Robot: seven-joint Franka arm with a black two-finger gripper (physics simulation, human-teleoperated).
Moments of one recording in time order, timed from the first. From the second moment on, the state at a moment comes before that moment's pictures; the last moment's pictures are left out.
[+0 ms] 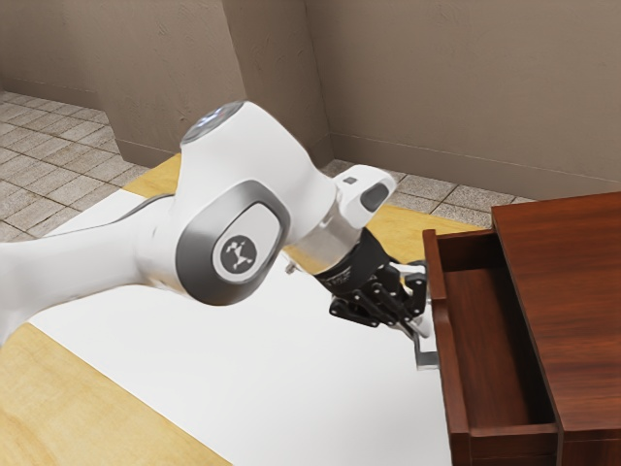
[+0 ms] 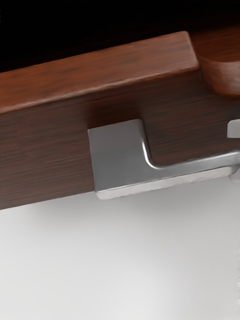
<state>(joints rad) -0.21 -0.09 -0.05 -1.96 -0.33 2.26 -0.52</state>
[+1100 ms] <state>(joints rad) -0.21 -0.17 -0.01 -2.05 -0.33 2.29 -0.52</state>
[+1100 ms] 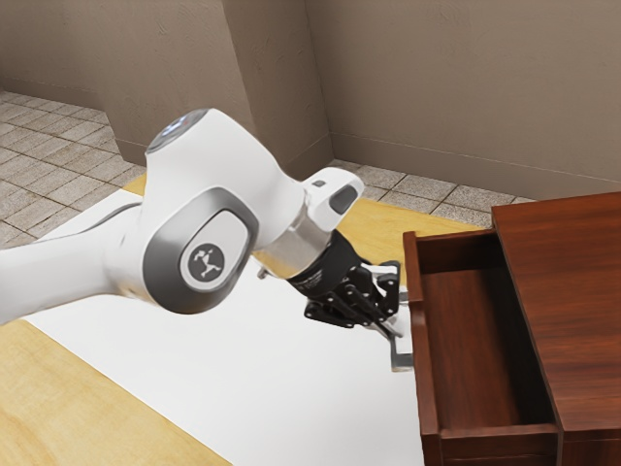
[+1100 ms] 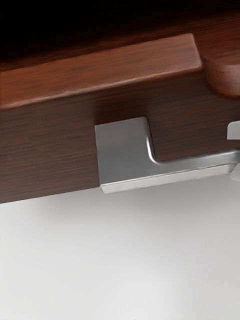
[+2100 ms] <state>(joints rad) -0.21 -0.25 0.01 -2.13 -0.34 2.31 -0.51</state>
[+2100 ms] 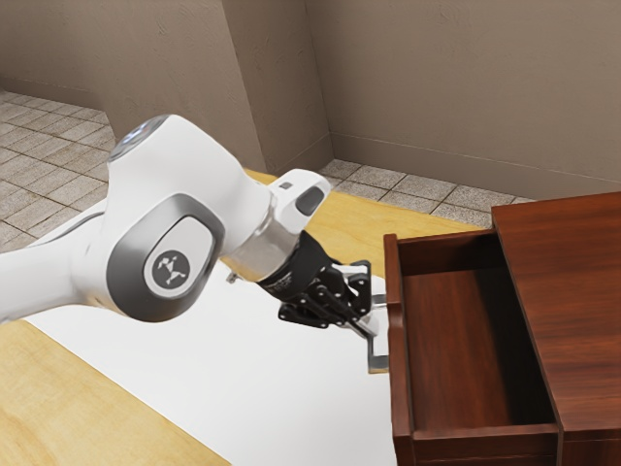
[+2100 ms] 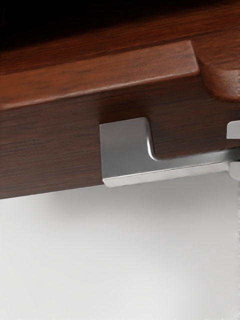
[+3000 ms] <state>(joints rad) -0.21 -0.34 0.06 -2.23 -0.33 2.32 -0.51</state>
